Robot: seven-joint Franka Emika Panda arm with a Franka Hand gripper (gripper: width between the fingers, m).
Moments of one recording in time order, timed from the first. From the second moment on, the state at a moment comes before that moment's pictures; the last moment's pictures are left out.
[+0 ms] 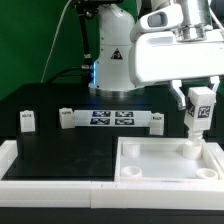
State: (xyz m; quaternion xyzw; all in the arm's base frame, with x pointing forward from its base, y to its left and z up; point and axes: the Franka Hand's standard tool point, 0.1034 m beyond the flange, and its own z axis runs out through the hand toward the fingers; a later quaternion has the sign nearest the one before) arm 0.569 0.112 0.112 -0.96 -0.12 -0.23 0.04
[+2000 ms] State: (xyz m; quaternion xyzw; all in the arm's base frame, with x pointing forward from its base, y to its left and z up) arm 0.623 0.109 0.084 -0.95 -0.16 -0.25 0.03
